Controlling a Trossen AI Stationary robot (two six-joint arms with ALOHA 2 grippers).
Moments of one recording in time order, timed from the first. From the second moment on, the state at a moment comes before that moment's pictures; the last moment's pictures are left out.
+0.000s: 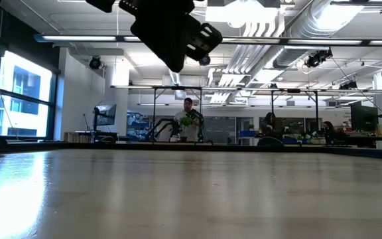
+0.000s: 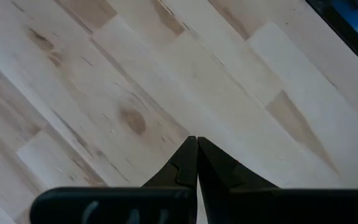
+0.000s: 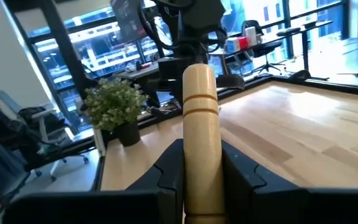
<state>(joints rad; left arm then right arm) -0.16 1.90 1.62 -0.87 0.31 0.53 1.31 1.43 0.49 0.93 1.57 0.35</state>
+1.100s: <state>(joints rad) -0.16 1.90 1.62 -0.83 0.31 0.53 1.43 1.43 0.49 0.51 1.57 0.86</state>
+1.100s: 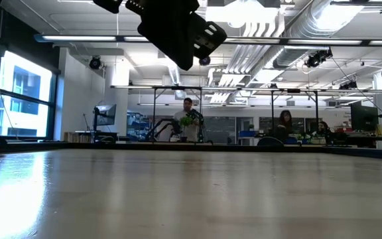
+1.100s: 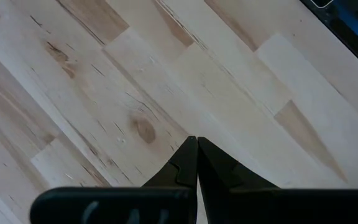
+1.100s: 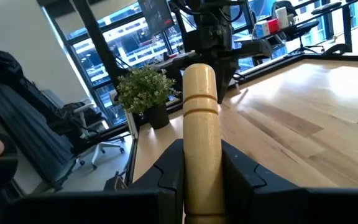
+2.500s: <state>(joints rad) -0.16 1.91 1.62 -0.83 0.38 0.49 1.29 1.43 0.49 0.34 1.41 0.99</state>
